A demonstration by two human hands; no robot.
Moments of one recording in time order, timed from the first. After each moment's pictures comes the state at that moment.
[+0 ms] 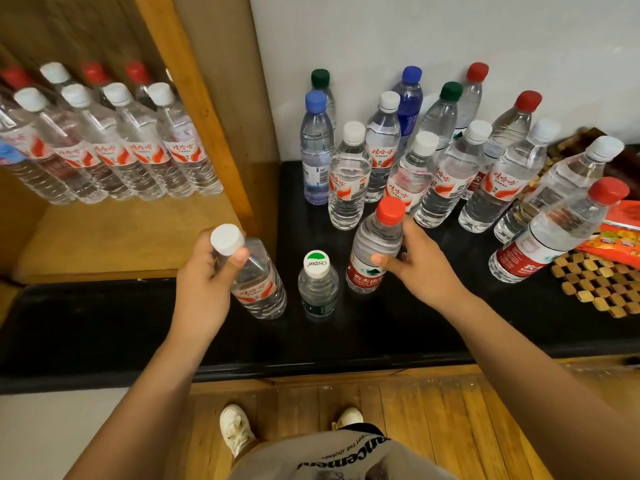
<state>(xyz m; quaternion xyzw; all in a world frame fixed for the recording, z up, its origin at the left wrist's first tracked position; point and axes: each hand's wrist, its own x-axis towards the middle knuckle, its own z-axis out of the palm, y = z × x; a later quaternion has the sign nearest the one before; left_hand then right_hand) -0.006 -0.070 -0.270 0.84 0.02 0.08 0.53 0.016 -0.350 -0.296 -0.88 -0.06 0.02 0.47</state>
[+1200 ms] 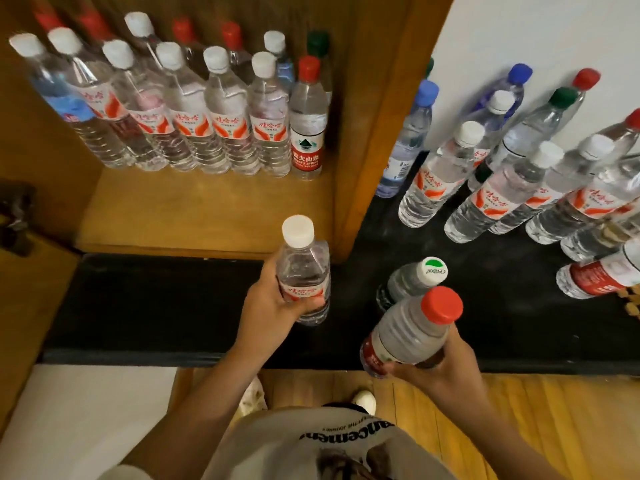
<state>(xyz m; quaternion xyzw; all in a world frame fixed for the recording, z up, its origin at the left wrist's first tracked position) -0.012 0.016 -0.338 0.79 0.05 -0.05 0.61 -0.083 -0.223 -0.313 -0.85 0.03 0.05 0.52</state>
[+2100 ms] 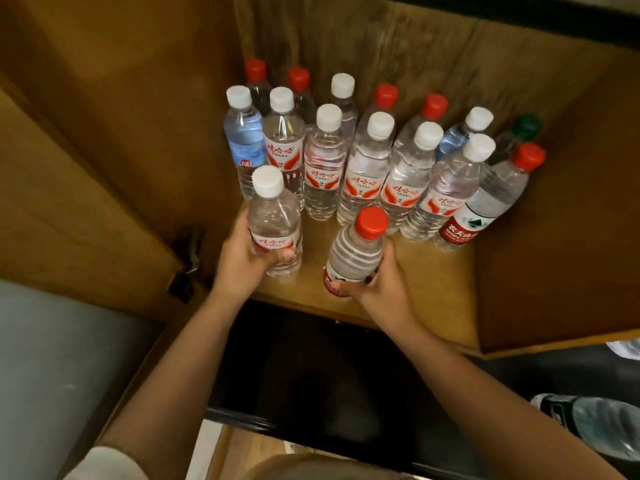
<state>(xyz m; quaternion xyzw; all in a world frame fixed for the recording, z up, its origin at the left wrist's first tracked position) 0.121 0.282 -0.319 0.78 0.10 0.08 0.61 0.129 0.072 -0.322 -0.81 -0.06 0.06 0.58</state>
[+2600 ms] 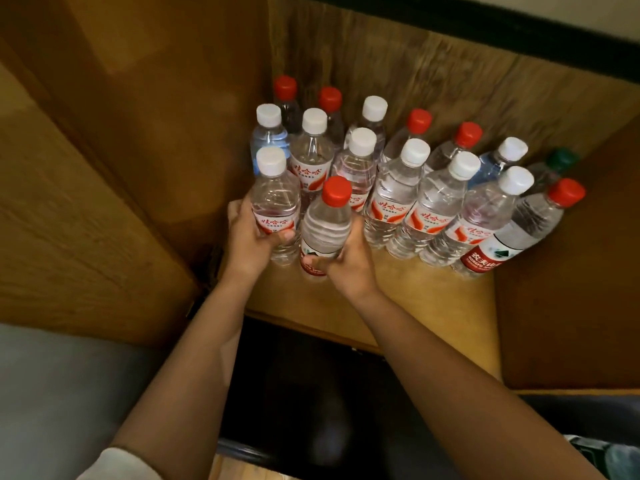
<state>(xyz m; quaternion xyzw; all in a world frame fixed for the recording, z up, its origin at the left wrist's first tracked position) 0.173 0.311 -0.312 0.82 0.15 0.14 0.53 0.188 0.160 -0.320 -0.81 -0.07 0.07 0.57</state>
